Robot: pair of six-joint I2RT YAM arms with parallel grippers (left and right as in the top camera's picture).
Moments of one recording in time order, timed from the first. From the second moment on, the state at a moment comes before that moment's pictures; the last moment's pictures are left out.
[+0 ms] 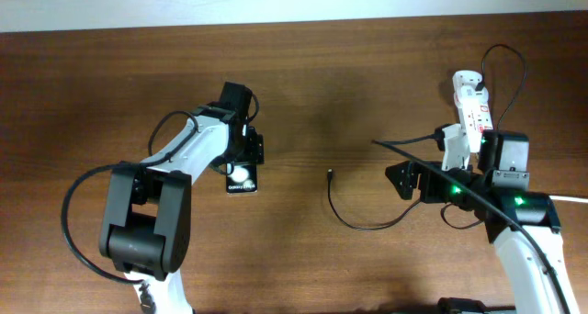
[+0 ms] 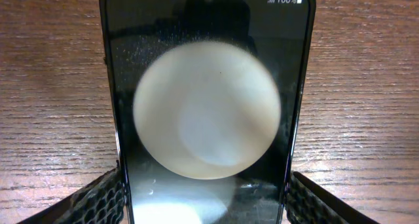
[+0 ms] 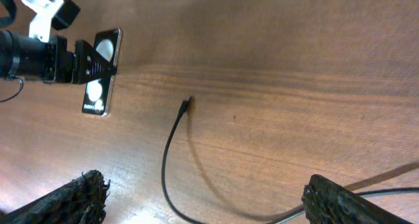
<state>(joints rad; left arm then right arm) -0.28 2.00 1.31 -0.71 -0.02 -0.30 -0.12 1.10 0.82 -0.74 -0.57 0.04</state>
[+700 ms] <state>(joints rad) -0.28 2.03 1.51 -1.01 0.08 -0.26 -0.08 1.17 0.82 -0.79 -0.81 0.05</state>
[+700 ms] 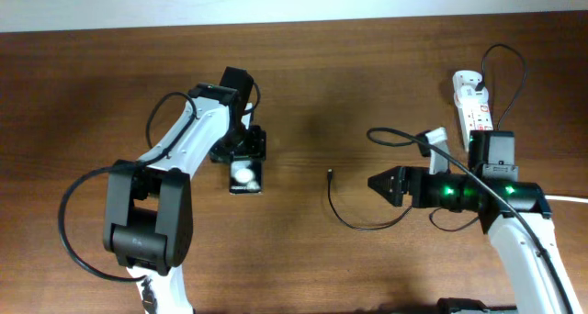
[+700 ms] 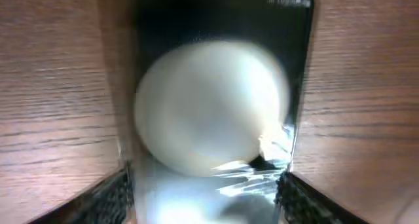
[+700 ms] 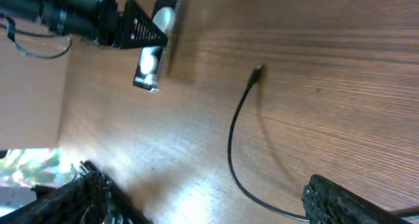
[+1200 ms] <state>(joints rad) -0.30 2.03 1.55 -0.97 0.12 -0.24 0.23 1.40 0.82 -0.47 -0.72 0.23</state>
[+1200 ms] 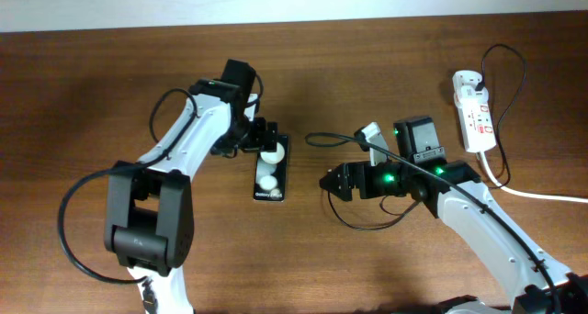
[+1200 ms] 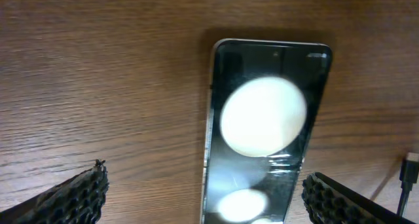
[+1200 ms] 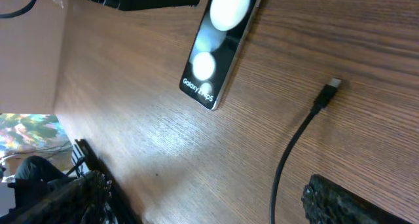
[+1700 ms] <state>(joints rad) -0.48 2.15 1.55 -0.90 -0.03 -0.37 0.19 1.40 0.82 -0.52 -0.70 0.23</state>
